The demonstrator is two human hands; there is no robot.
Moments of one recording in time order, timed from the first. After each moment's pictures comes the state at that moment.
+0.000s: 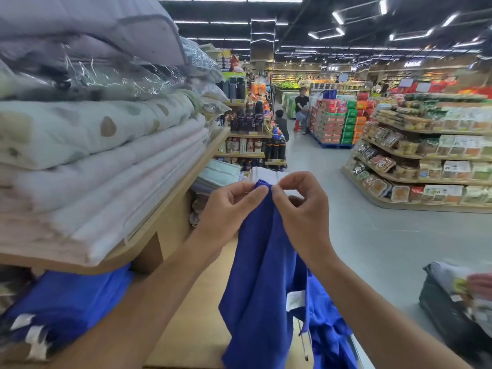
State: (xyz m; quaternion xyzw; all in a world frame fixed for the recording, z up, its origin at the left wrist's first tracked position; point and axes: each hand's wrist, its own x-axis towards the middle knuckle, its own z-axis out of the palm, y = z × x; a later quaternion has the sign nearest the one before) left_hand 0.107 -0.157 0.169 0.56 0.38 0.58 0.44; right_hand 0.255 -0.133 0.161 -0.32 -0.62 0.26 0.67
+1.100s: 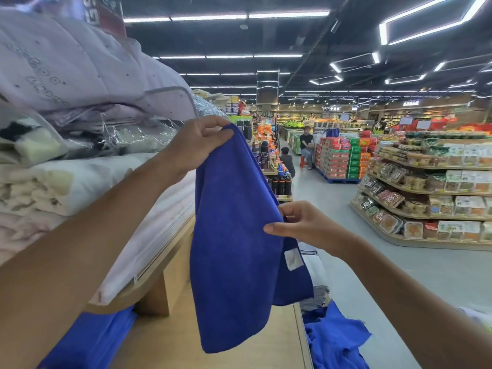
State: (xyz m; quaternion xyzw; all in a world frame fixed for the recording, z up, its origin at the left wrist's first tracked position) left_hand 0.037 -0.114 0.343 0.68 0.41 0.56 0.21; right_hand 0.296 -0.091 0.228 -0.30 -0.80 0.41 0.33
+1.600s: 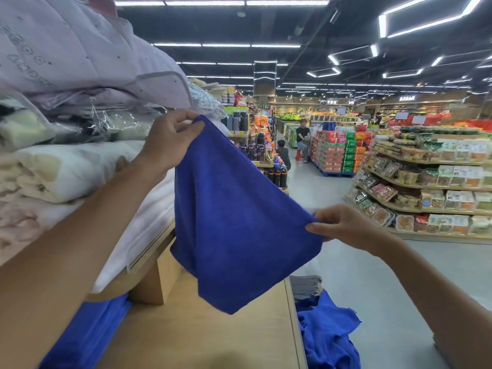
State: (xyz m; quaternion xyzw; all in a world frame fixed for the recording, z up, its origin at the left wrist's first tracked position) left_hand 0.013 -0.110 0.322 0.61 0.45 0.63 0.13; right_hand 0.376 -0.071 0.207 -0.42 -0.79 0.34 0.30
